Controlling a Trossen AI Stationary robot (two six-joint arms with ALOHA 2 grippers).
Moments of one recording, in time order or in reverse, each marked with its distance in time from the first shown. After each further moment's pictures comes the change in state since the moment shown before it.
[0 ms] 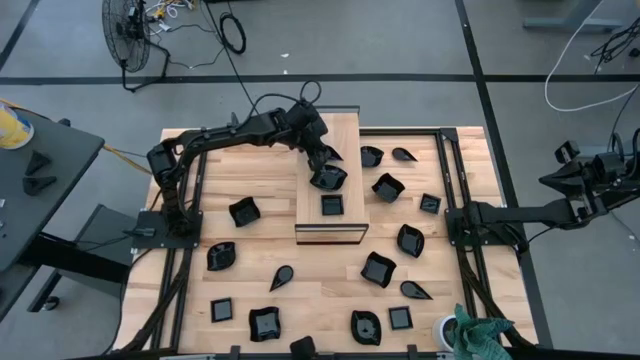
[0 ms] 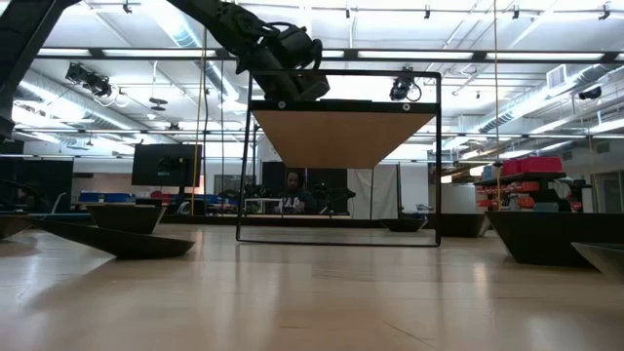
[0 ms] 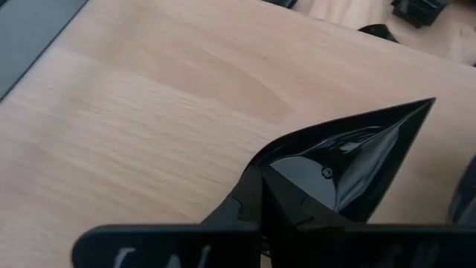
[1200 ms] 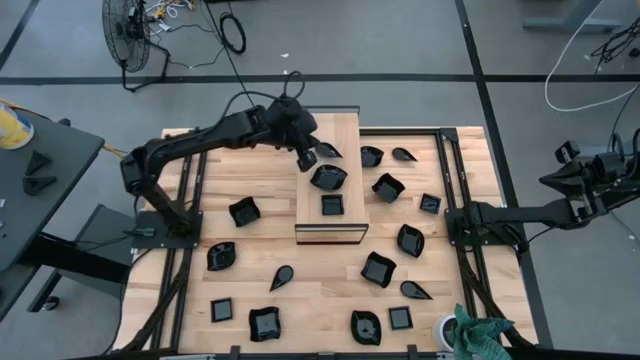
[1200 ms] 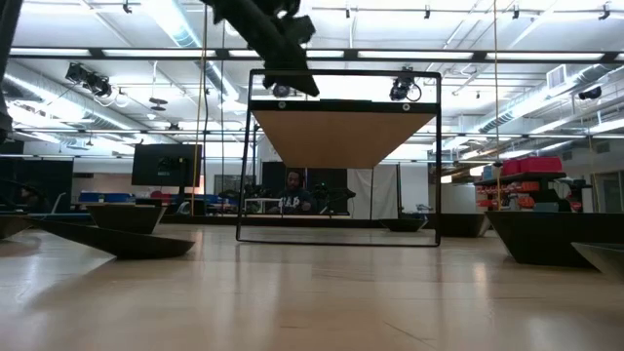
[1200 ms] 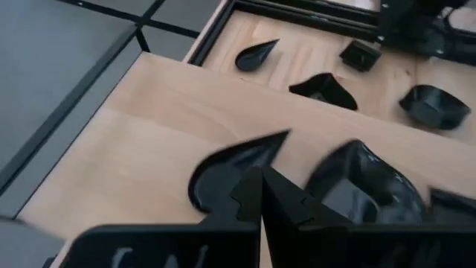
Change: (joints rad) left arm -0.072 -0.227 0.002 -0.107 -0.055 -0.026; right arm 0.000 0.000 0.000 0.000 0.000 0.000
